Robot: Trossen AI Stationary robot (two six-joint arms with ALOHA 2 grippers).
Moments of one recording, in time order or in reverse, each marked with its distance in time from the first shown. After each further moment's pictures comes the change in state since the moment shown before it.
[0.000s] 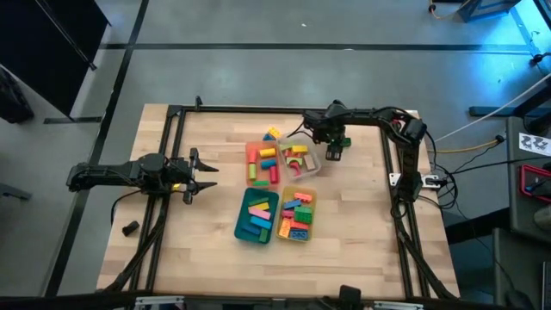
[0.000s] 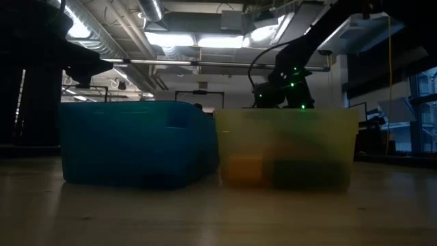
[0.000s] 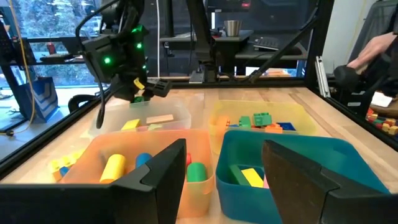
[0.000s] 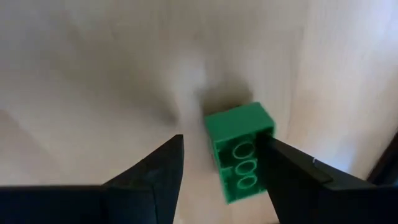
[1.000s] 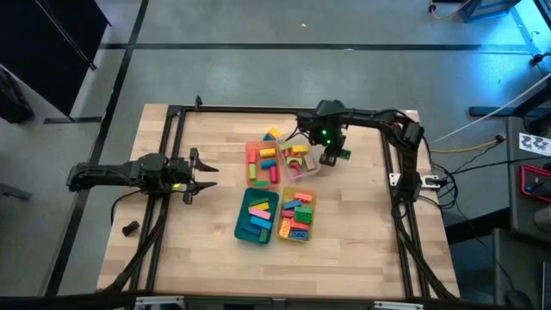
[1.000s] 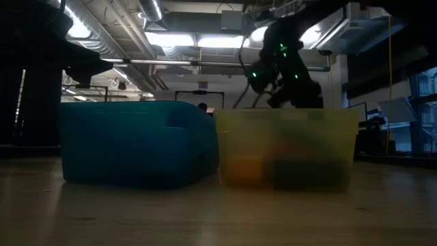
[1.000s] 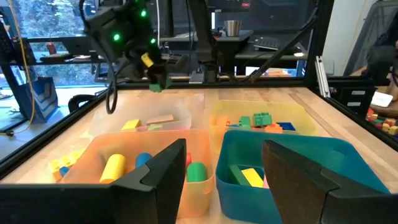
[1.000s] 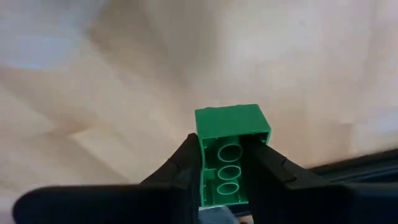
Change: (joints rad) left arm 0.000 0.000 0.000 0.000 0.000 0.000; right arm 0.107 0.002 0.219 -0.395 -0.227 0.264
